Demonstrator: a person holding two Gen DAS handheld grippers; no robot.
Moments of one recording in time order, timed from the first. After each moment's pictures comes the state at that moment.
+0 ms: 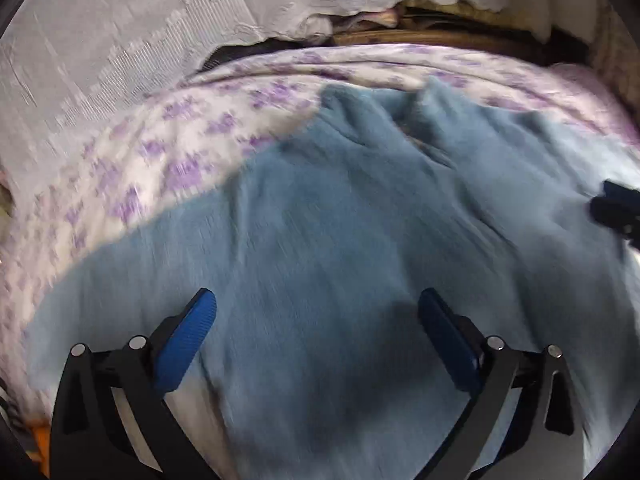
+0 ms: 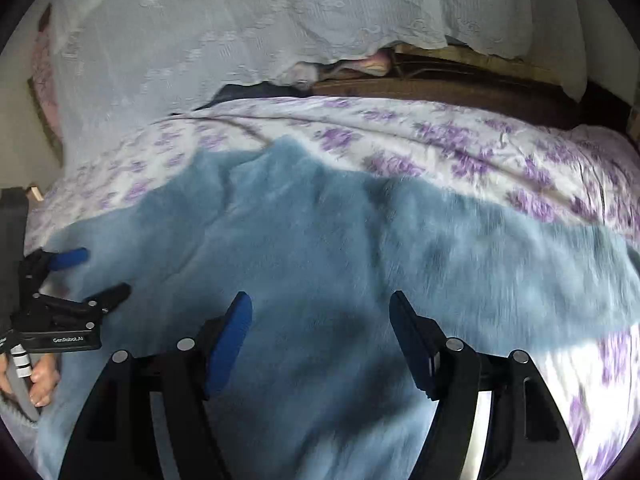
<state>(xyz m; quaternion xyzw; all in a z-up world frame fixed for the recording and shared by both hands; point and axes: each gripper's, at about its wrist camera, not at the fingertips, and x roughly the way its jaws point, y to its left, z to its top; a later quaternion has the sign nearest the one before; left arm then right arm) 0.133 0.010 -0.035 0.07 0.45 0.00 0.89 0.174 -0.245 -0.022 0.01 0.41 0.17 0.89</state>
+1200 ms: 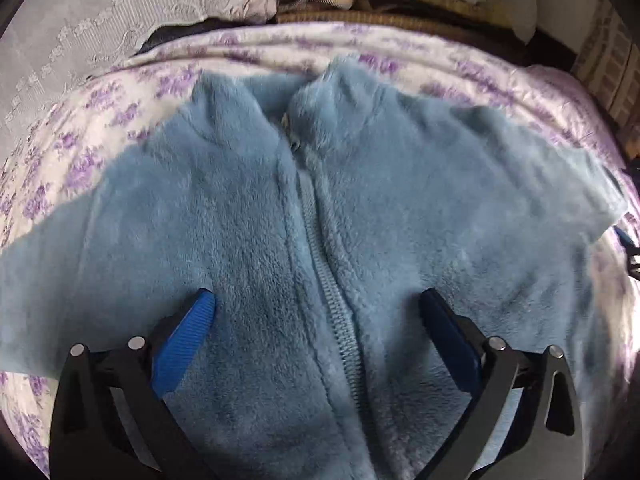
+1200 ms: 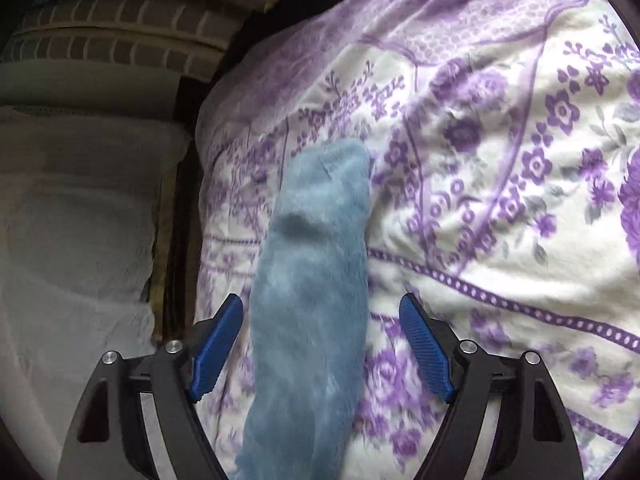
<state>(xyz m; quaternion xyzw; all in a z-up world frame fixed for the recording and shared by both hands) 0.178 -0.070 -0.056 0.02 0.48 -0.03 0.88 0.168 -0.522 -0.079 0.59 0.22 -0.23 0.74</state>
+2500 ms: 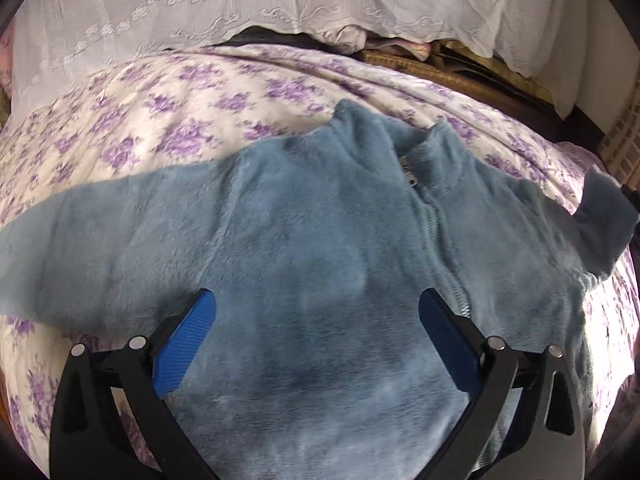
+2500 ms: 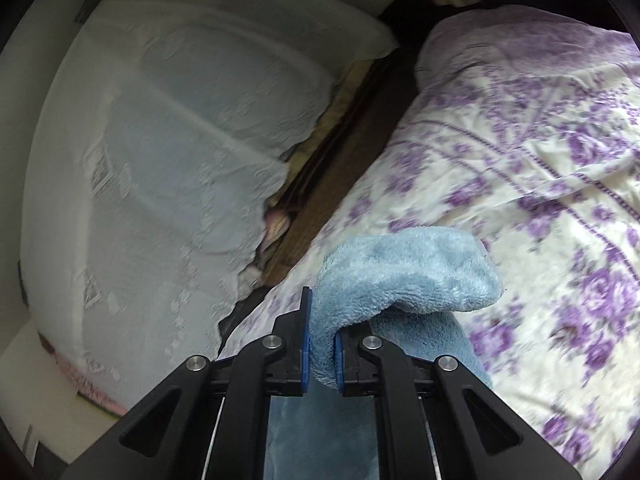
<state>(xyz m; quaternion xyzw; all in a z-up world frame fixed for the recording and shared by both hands) 0.142 0.020 -0.030 -0.08 0.44 0.04 0.89 0.204 -0.408 0.010 0.45 0.25 0.07 0.85</state>
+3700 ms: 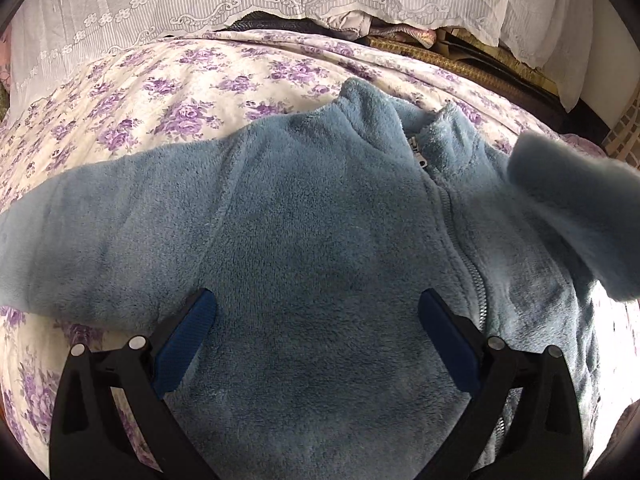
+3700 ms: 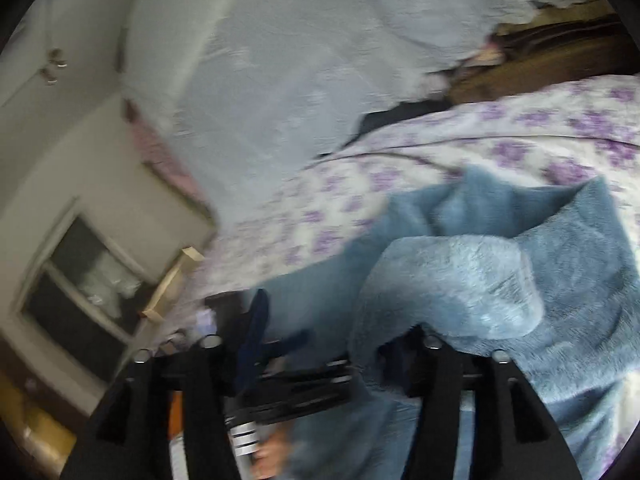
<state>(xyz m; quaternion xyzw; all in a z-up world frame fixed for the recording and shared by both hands) 0.142 0.018 -0.043 -0.07 0.46 0.04 0.89 0.166 -0.196 0.045 0.23 0.38 0.42 0.79</state>
